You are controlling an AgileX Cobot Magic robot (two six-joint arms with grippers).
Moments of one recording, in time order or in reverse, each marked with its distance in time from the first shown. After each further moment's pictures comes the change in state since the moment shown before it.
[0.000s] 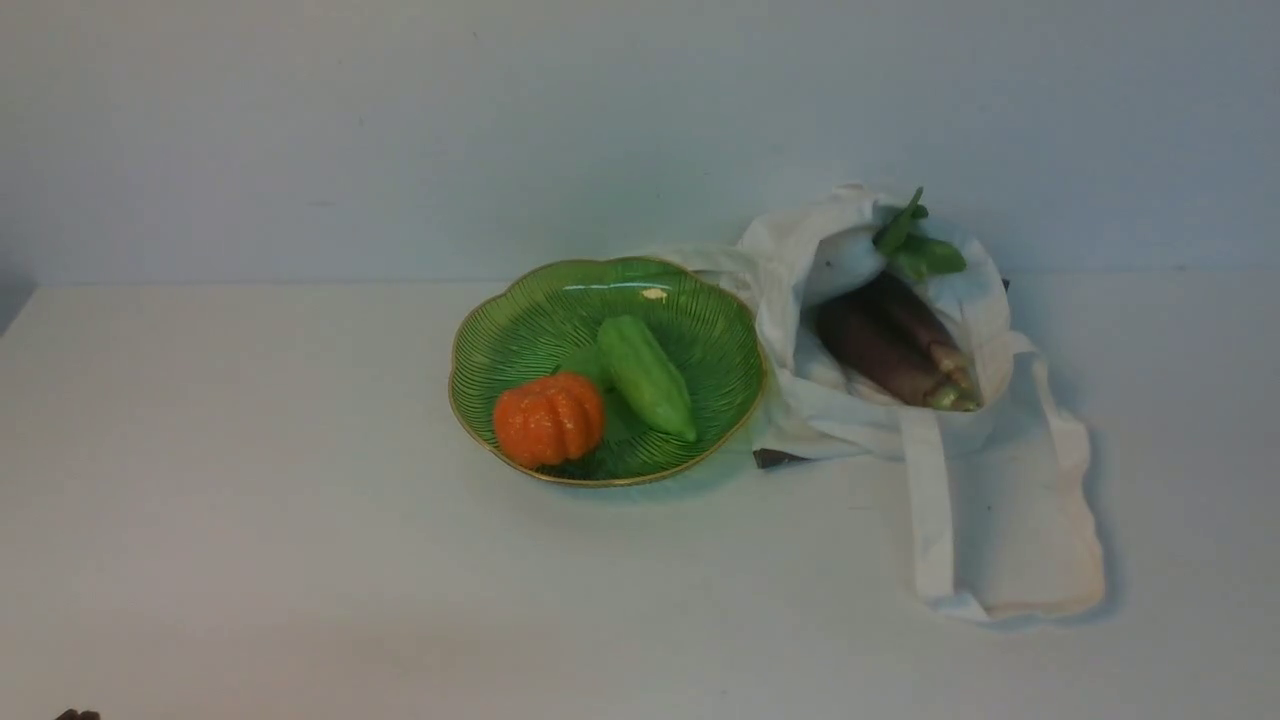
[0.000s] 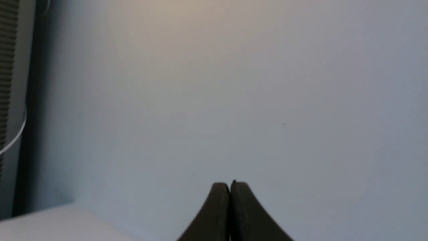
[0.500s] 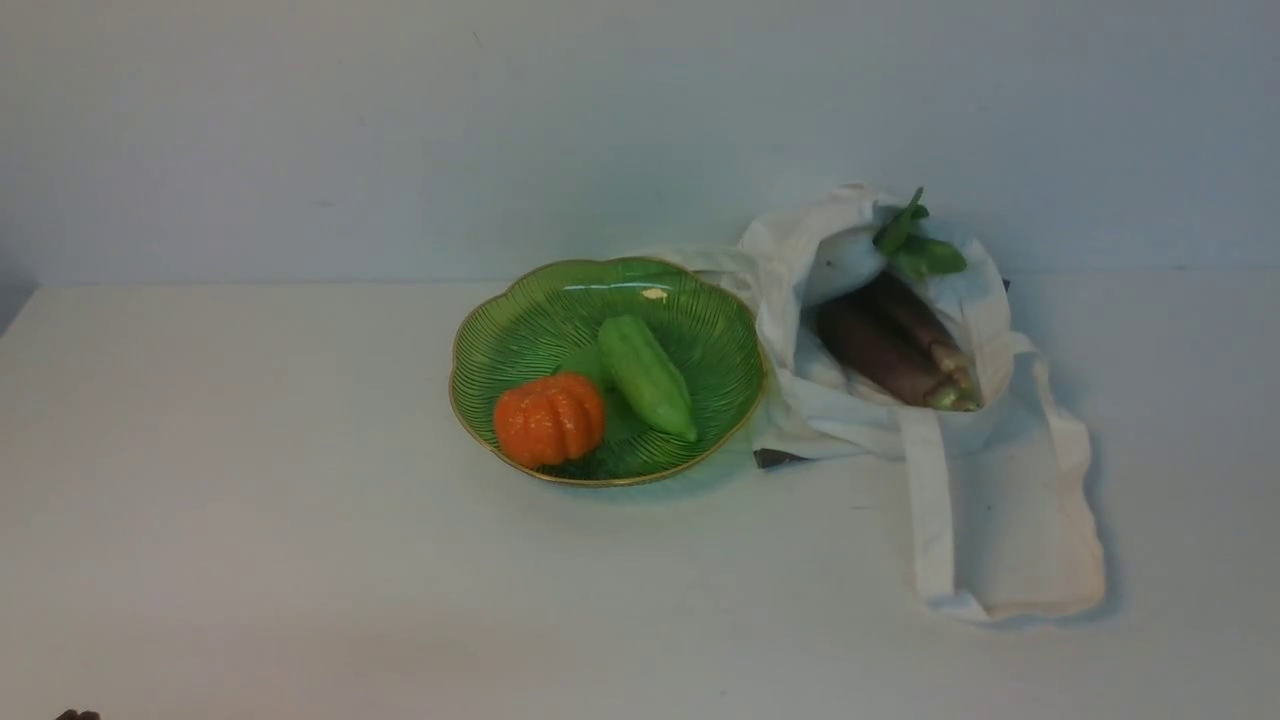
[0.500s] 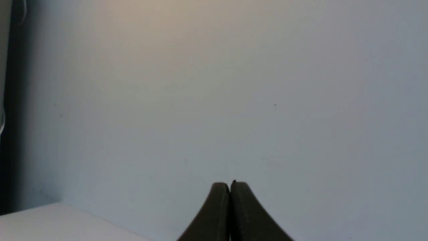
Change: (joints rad) right arm -0.001 -0.047 0.244 0.018 -0.146 0.000; left arm 0.000 0.000 0.000 0.000 0.000 0.000
